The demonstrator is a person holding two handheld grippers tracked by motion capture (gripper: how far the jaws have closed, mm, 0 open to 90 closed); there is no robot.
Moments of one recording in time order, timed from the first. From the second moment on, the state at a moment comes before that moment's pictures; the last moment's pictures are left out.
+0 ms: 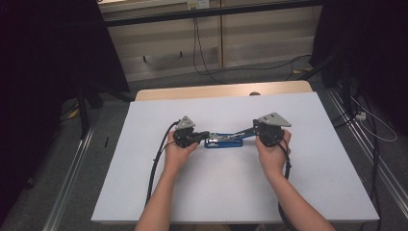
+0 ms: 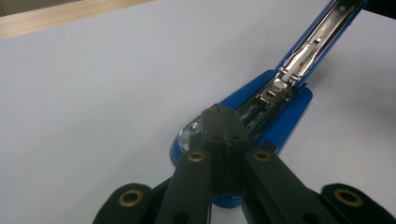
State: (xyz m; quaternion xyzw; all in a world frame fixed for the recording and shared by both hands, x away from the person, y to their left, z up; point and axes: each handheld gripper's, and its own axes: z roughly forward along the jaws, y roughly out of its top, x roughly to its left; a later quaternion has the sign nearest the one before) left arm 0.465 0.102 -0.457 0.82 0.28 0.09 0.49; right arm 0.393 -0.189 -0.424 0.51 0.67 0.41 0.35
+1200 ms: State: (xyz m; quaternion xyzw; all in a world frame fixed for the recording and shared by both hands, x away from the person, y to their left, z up) left arm 0.467 0.103 -0.458 0.81 0.30 0.08 0.49; right arm 0.394 -0.226 -0.447 0.49 0.69 0.42 0.32
